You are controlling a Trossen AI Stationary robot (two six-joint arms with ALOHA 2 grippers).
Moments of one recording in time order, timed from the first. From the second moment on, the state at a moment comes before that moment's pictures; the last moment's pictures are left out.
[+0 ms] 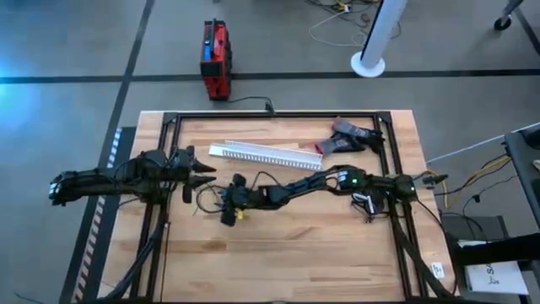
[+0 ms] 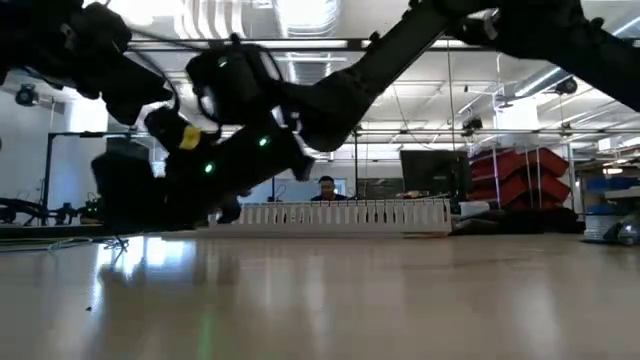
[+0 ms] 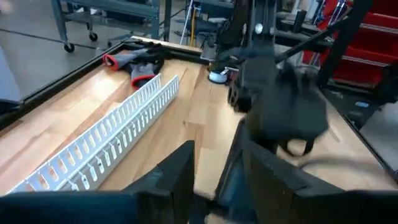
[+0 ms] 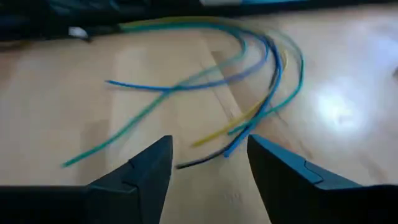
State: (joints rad) left arm 0.14 0.32 0.28 -0.20 0.06 -0.16; right arm 0.07 2.72 1.96 0.25 0.23 0.15
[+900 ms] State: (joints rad) left arm 0.14 0.32 0.24 -0.13 0.22 -0.15; right arm 0.11 2.73 2.20 -0.42 0.32 0.11
